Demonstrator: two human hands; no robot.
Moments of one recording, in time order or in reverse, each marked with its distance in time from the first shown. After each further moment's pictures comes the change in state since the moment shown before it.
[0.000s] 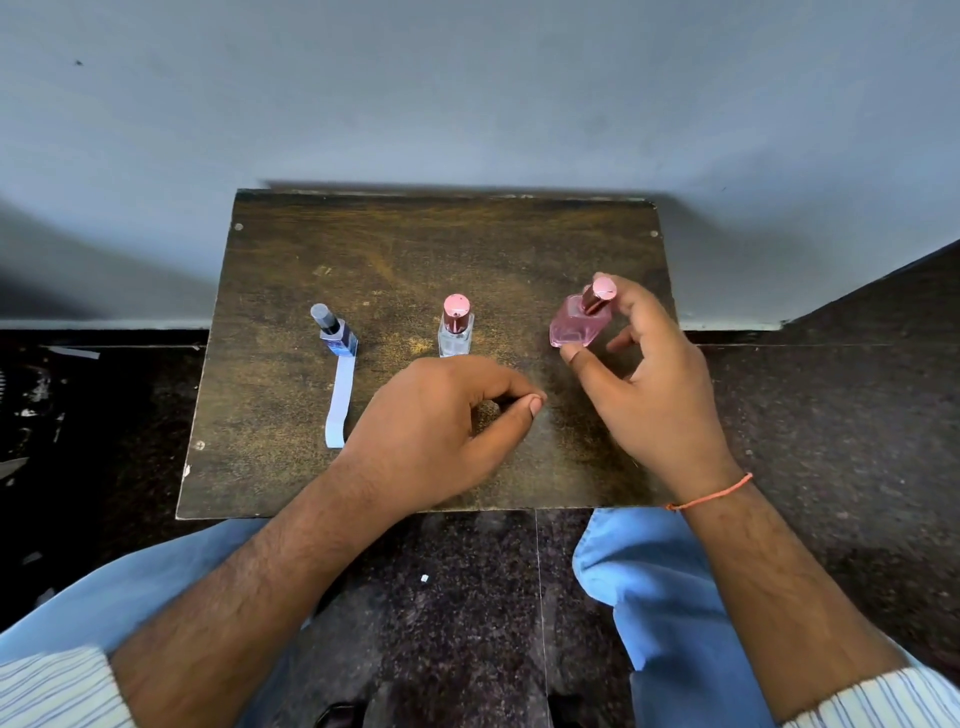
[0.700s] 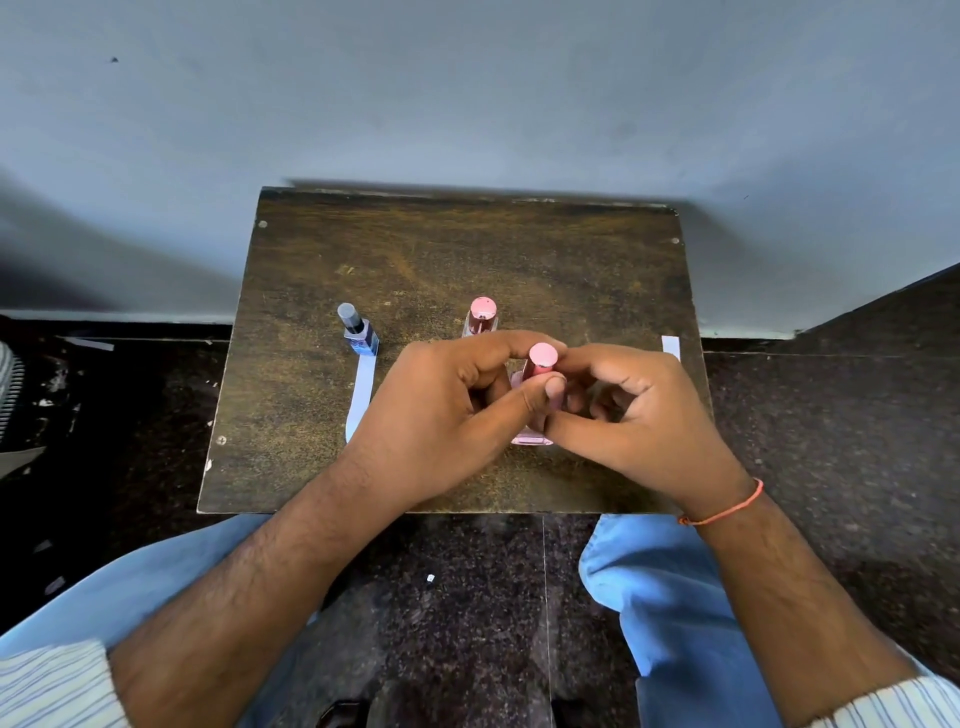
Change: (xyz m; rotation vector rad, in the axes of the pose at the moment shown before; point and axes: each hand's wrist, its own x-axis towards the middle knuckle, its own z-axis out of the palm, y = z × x) left_hand 0.000 0.001 -0.012 -0.319 0.113 0.005; right_hand -0.009 -0.023 0.002 0.305 -0.354 -0.170
